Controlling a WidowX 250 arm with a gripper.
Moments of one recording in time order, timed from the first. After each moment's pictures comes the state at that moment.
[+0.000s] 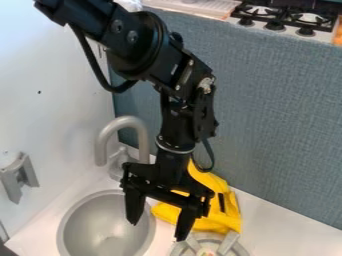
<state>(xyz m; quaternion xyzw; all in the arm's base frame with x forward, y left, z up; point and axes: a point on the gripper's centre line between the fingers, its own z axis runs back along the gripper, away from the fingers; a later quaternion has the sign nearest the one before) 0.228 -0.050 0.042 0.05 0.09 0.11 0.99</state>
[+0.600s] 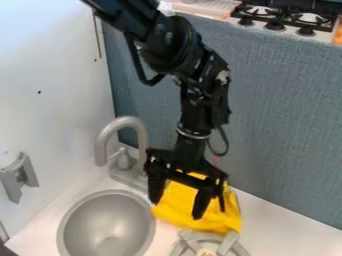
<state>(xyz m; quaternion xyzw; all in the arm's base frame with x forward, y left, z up) 0.278 -0.047 0.027 0.04 0.08 0.09 0.99</state>
